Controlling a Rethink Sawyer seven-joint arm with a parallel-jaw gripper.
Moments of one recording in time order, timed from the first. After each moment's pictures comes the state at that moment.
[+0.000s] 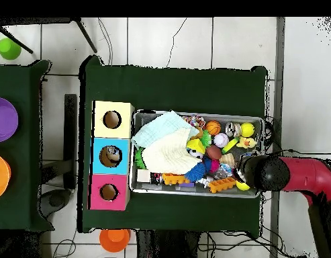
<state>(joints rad) -1.00 -0.72 0.56 1.70 -0.75 0.85 0.98</state>
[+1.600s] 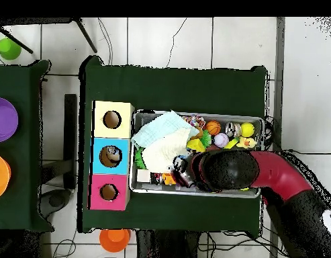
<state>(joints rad) -1.02 -0.81 0.87 1.97 -0.26 0.90 0.98</state>
